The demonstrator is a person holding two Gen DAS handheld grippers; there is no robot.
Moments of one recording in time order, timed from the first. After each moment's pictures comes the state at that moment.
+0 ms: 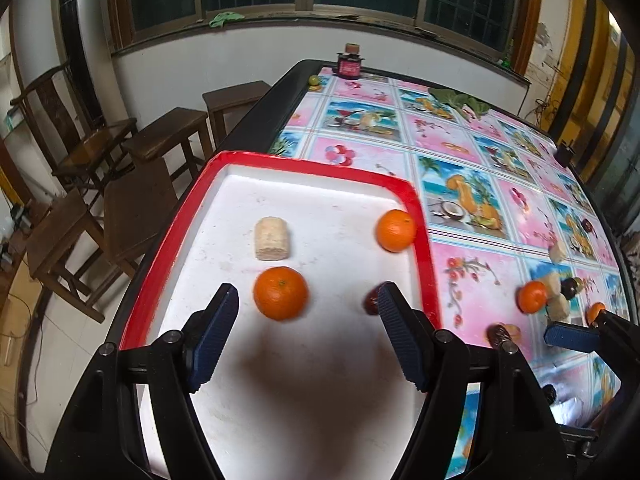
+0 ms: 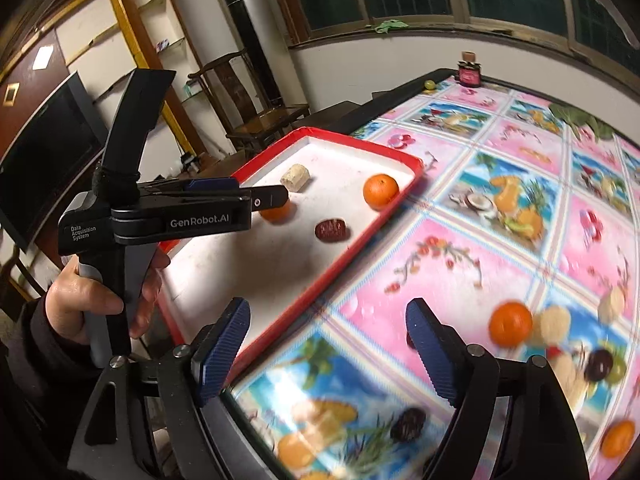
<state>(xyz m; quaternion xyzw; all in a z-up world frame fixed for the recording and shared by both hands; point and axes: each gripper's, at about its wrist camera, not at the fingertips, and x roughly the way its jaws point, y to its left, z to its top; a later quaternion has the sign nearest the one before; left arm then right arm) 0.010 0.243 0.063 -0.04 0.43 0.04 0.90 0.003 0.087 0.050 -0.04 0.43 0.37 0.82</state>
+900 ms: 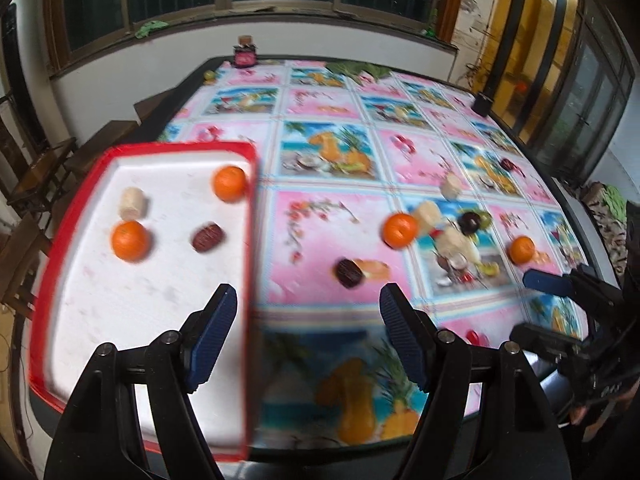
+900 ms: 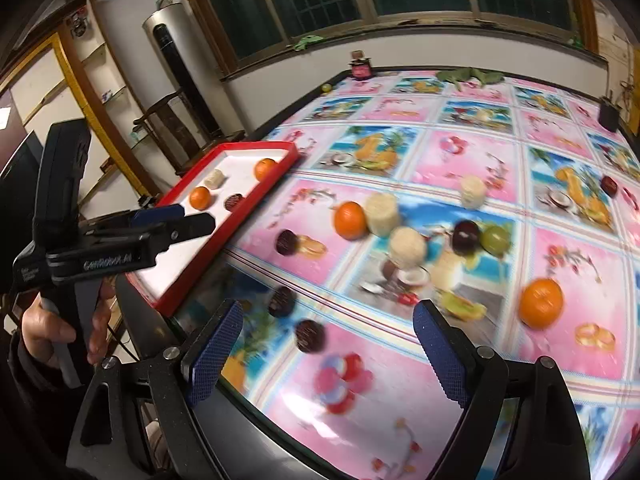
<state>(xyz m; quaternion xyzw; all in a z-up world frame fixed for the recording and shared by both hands) -0.040 0.127 0.063 -0.02 0.44 -0.07 0.89 -0.042 -0.055 0.048 0.03 0.43 0.26 0.86</state>
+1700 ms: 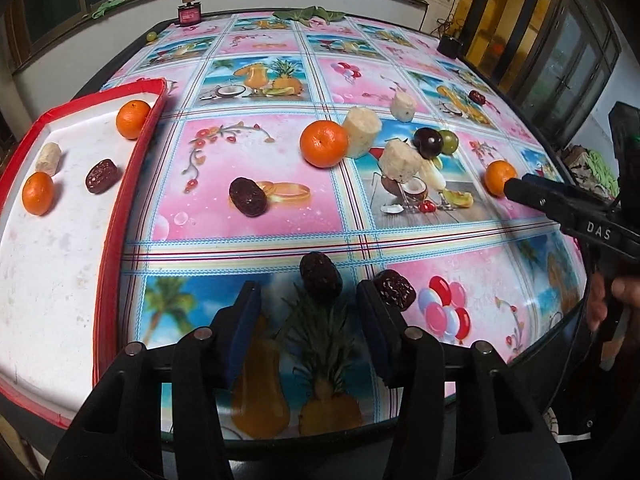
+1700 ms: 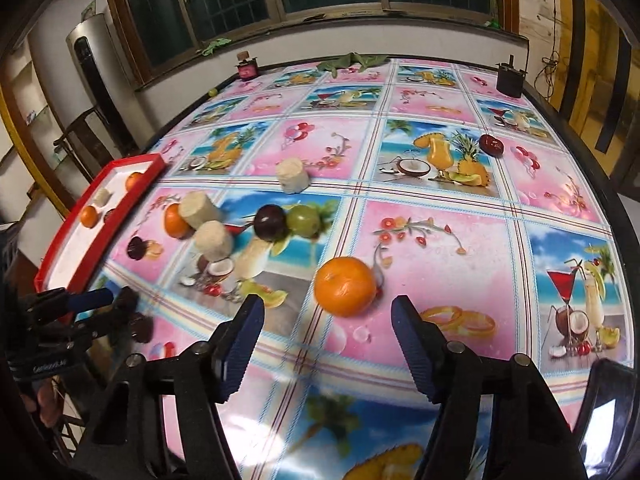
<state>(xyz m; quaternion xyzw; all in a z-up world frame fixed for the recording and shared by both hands) -0.046 0.068 0.012 0.00 0.50 -0.12 0.86 -0.014 -0.153 0.025 0.01 0.45 0.12 0.89</state>
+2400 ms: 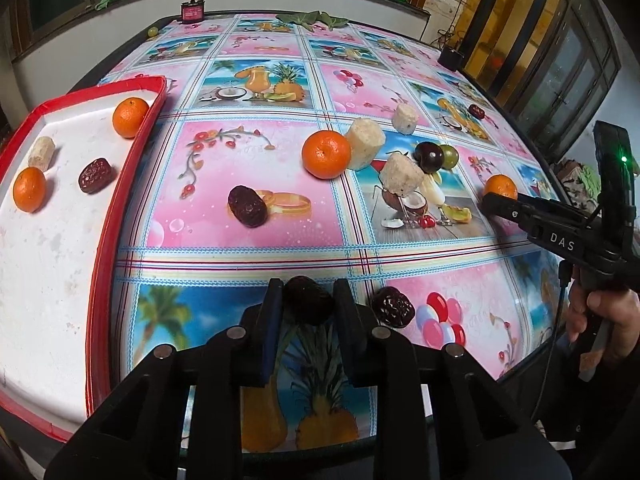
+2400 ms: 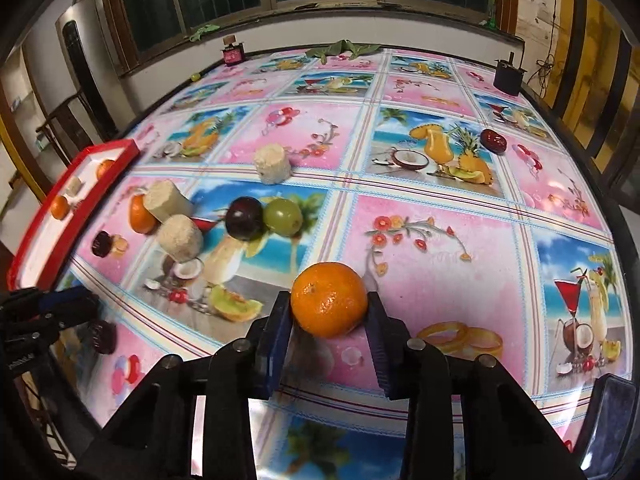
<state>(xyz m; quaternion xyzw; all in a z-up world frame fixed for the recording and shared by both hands) -0.039 0.075 0.012 -0.03 0.49 -0.13 0.86 0.004 -0.143 0.007 -0.01 0.46 0.09 0.88</state>
